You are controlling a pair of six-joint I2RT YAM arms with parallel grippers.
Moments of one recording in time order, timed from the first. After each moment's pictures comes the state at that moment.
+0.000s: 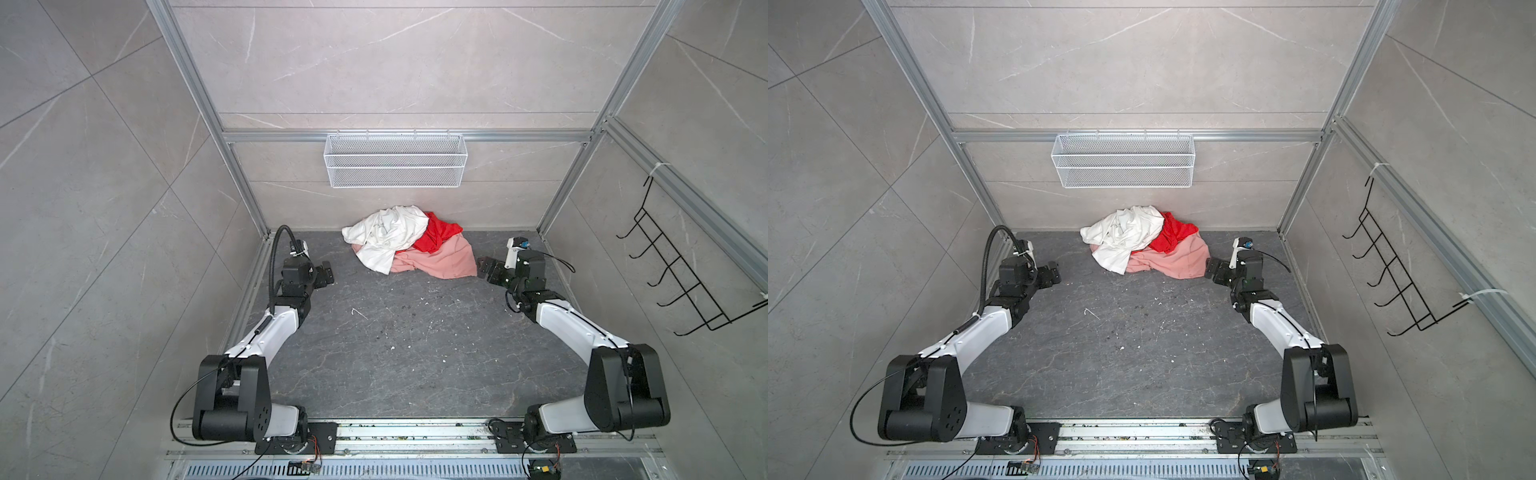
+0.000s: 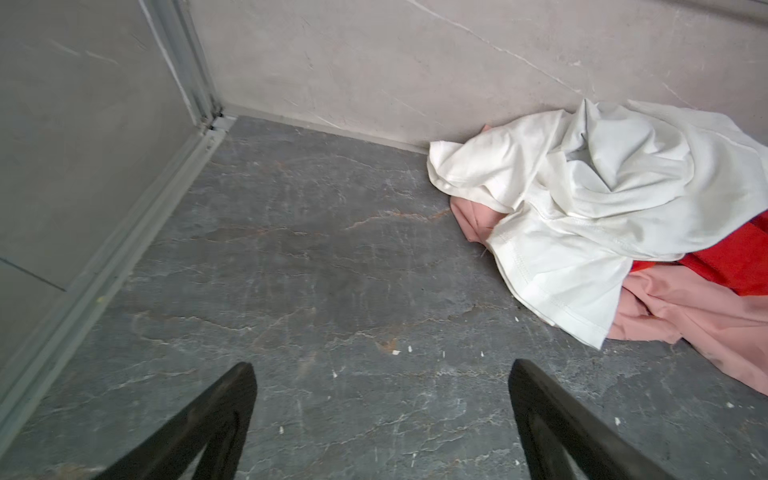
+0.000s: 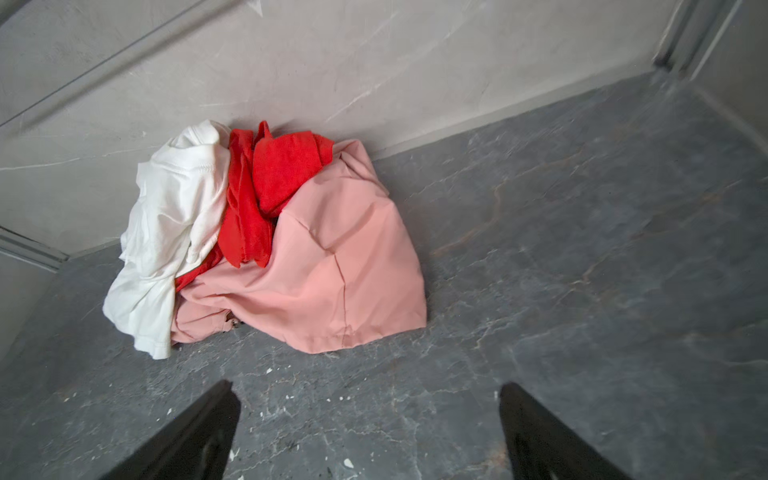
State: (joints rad) left arm -0.10 1.45 0.88 0.07 -0.06 -0.22; right arm 0.08 1.49 0.91 0.07 -0.12 0.36
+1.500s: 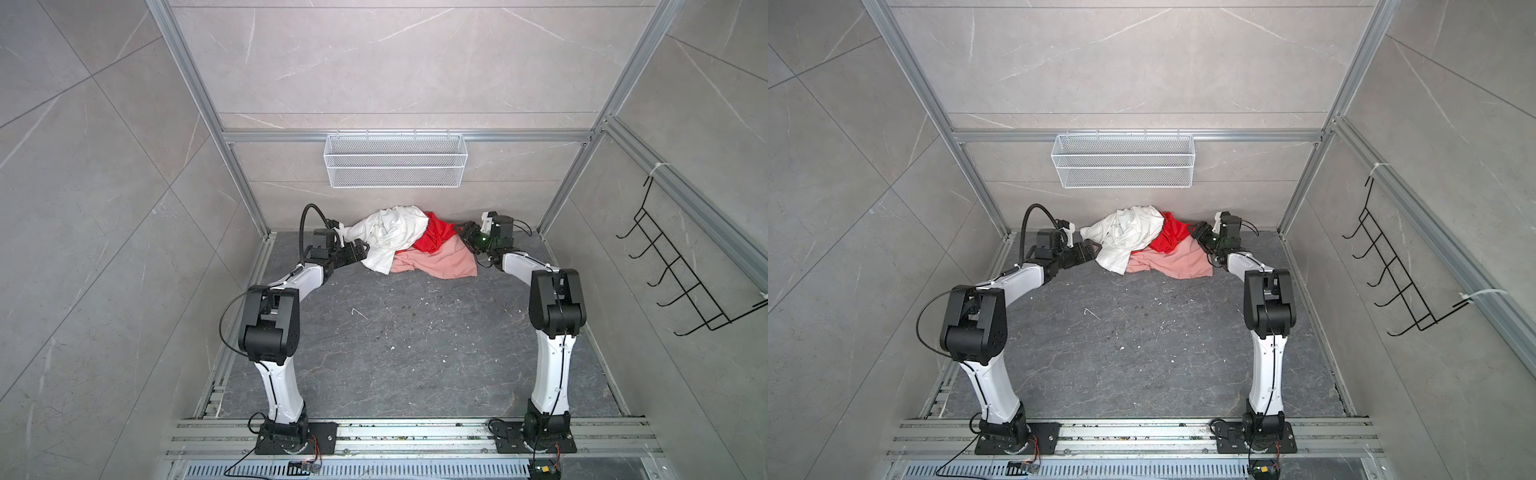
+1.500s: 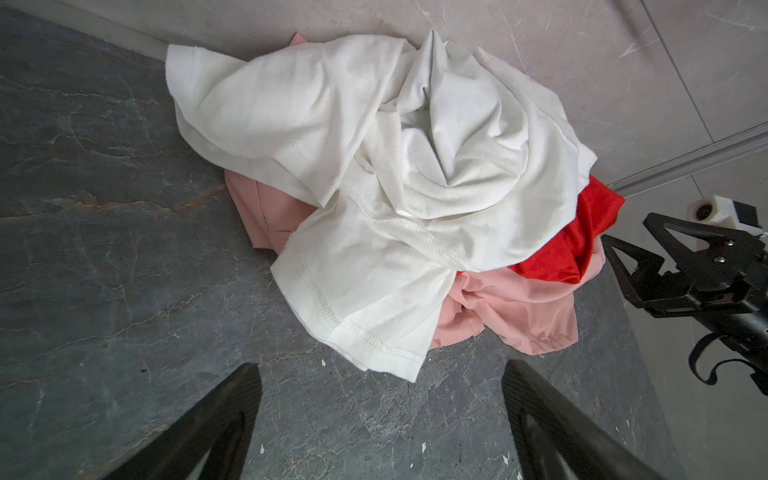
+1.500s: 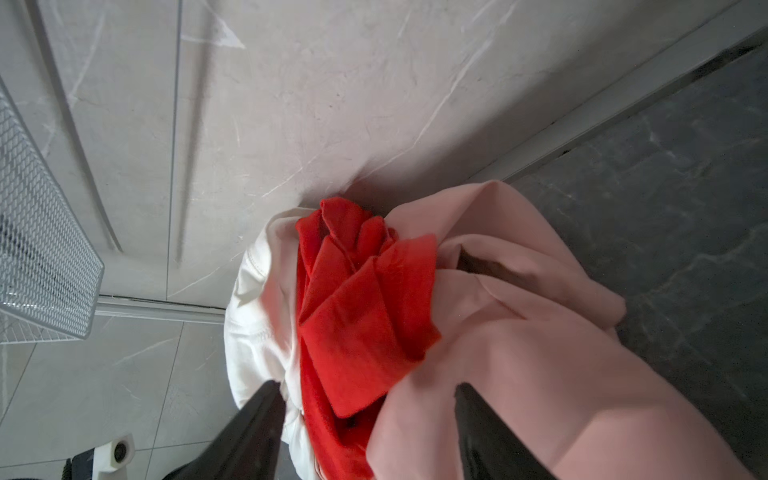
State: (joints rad) left arm -0.17 1.93 1.34 0.02 0.38 -0.45; right arm 0.05 2.24 1.64 0.22 -0.50 0.86
